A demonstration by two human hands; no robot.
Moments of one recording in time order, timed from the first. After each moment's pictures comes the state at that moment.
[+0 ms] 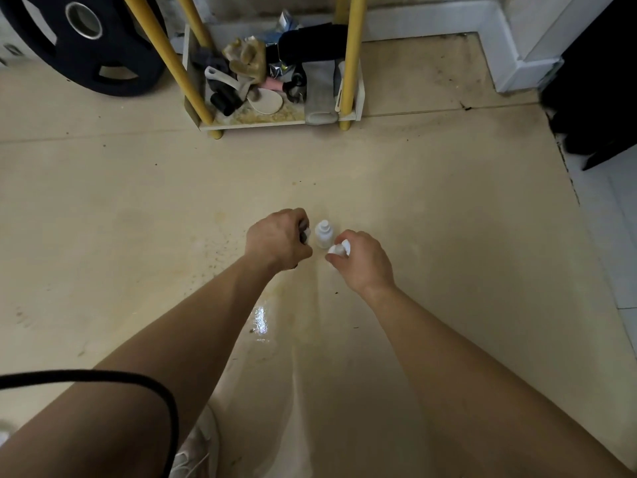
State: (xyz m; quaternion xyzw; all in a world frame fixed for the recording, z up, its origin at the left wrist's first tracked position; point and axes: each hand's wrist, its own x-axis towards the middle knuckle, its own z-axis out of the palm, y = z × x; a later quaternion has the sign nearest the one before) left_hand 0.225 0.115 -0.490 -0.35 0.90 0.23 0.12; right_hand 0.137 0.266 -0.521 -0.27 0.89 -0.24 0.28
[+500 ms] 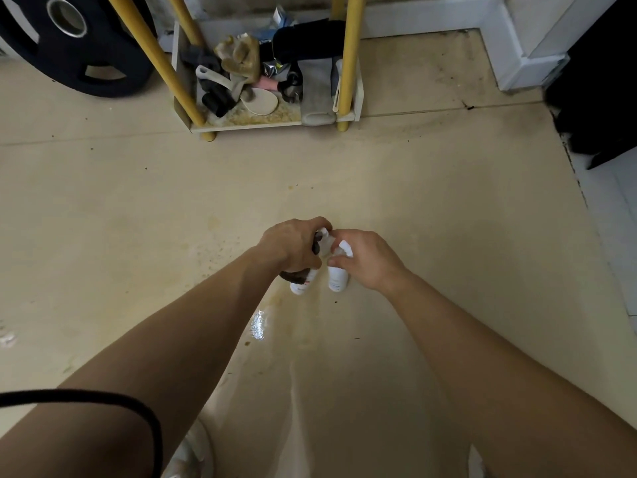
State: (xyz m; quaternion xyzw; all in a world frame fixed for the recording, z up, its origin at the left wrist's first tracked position) left_hand 0.192 0.104 -0.518 -0.24 0.90 0.26 0.24; right_hand 0.098 0.260 -0.528 -0.37 0.82 -0.25 0.36
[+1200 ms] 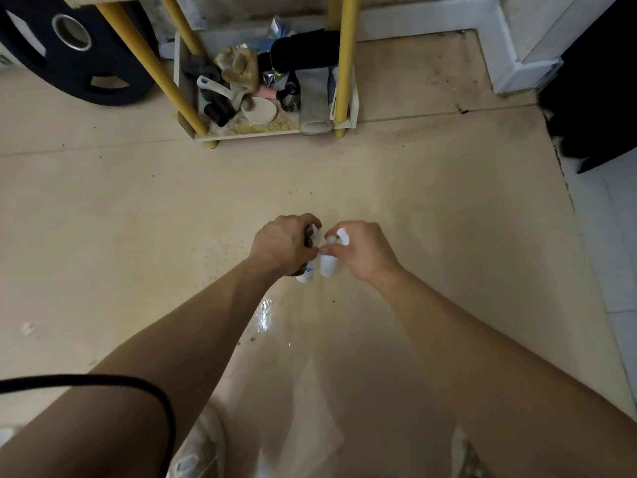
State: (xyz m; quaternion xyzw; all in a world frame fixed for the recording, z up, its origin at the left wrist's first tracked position) left_hand 0.194 0.102 -0.481 -0.31 0.91 0.26 0.13; right_hand 0.089 0.242 -0.474 -0.27 0.82 -0.33 0.38
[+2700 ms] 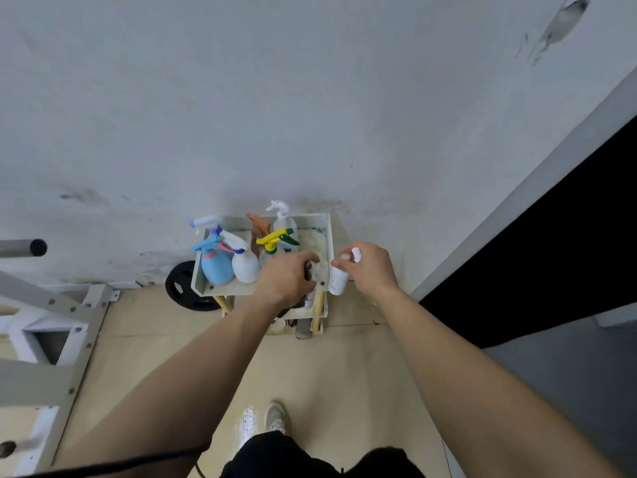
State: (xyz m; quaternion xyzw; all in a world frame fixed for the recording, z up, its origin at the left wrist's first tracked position) left_hand 0.018 -0.006 0.322 -0.31 0.92 0.23 0.02; right_hand -0.113 0.123 0.334 -0.26 0.85 -0.38 0.24
